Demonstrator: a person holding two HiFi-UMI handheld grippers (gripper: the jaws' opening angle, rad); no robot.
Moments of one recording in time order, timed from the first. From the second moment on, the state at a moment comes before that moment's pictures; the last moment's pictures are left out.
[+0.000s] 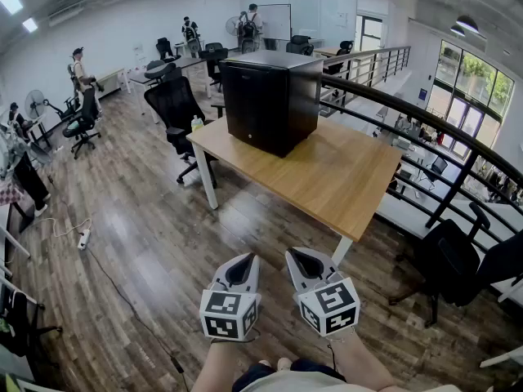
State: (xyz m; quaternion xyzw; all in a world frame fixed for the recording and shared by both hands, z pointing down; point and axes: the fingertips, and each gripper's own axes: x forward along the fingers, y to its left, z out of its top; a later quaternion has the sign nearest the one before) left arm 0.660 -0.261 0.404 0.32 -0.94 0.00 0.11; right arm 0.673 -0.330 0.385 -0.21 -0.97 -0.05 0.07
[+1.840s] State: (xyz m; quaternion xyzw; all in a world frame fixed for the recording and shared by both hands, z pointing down) left arm 0.440 -0.192 0.440 0.29 -0.94 0.03 0.17; right arm 0.450 -0.243 0.443 -0.27 -0.95 -0.04 0.17
